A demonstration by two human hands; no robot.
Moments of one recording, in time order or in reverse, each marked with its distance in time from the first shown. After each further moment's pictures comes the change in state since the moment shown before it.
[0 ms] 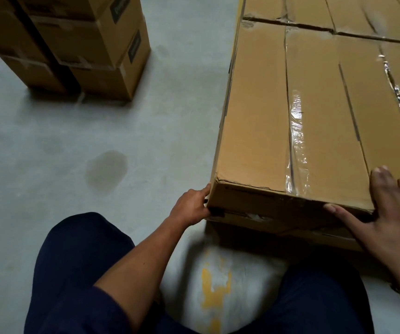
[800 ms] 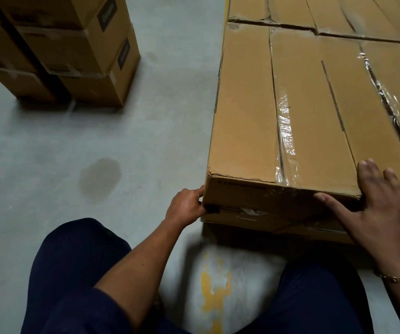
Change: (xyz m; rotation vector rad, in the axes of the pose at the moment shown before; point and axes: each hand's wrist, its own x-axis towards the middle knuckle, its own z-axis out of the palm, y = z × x) left_hand -0.002 0.010 -0.008 0.012 0.079 -0.014; right_hand -0.004 -0.012 -0.003 -0.085 0.104 0.019
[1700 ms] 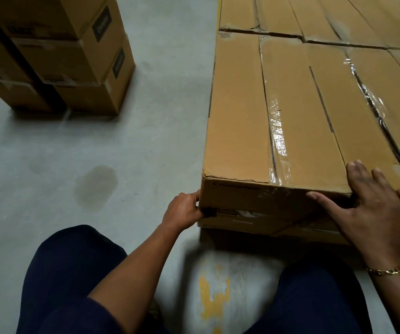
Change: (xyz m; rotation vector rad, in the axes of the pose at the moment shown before) left_hand -0.003 0.012 -0.009 0.019 -0.055 -0.031; right_hand -0.005 -0.011 -0.006 0.025 0.102 0.023
